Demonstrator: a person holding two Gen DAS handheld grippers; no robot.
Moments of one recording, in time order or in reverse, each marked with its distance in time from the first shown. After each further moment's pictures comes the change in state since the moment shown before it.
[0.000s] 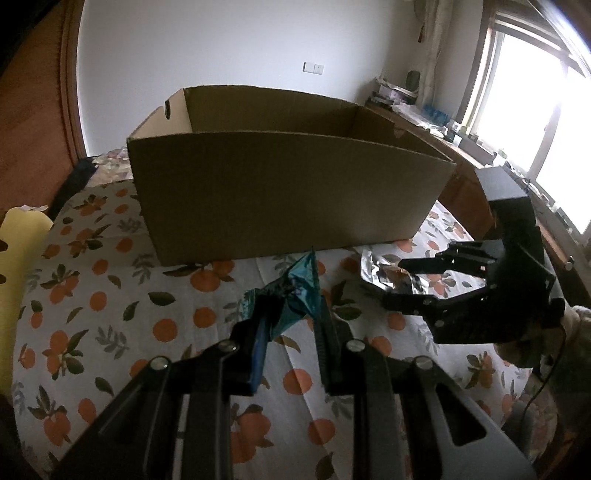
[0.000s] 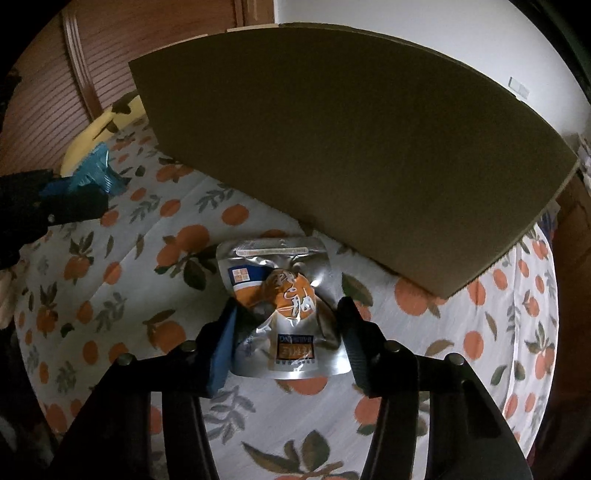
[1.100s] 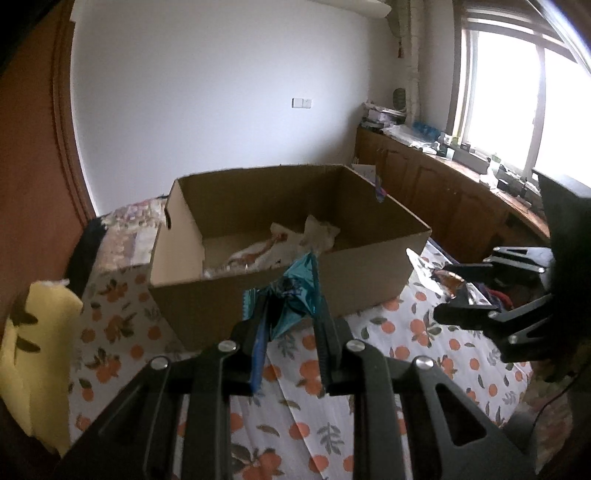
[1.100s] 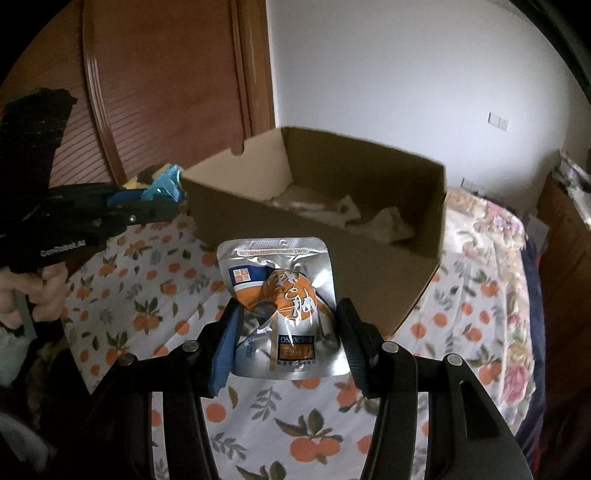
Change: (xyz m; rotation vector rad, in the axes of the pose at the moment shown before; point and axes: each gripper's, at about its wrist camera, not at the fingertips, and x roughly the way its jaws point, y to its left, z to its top) left arm -0.045 -0.031 0.066 0.121 -0.130 0.050; right arm -0.119 0.005 0.021 0.010 -0.243 -0.012
